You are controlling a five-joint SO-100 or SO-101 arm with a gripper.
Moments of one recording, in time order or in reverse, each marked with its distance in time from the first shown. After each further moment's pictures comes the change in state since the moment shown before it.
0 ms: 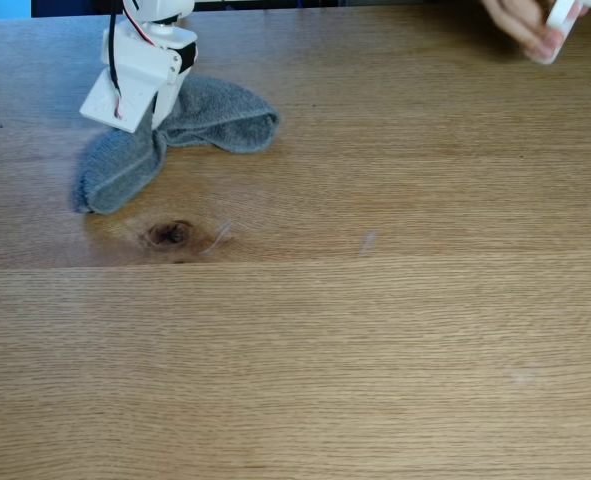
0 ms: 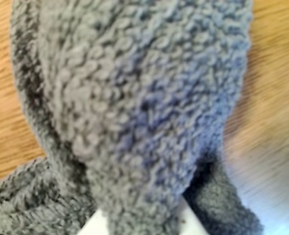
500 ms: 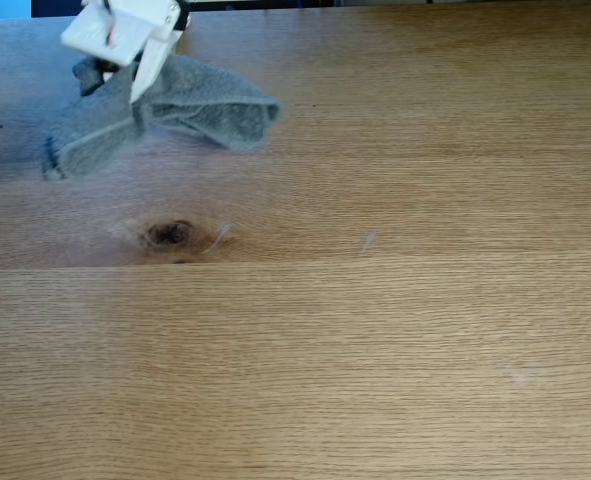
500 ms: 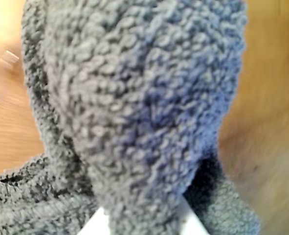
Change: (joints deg) arm -12.0 28.1 0.1 10.7 1.4
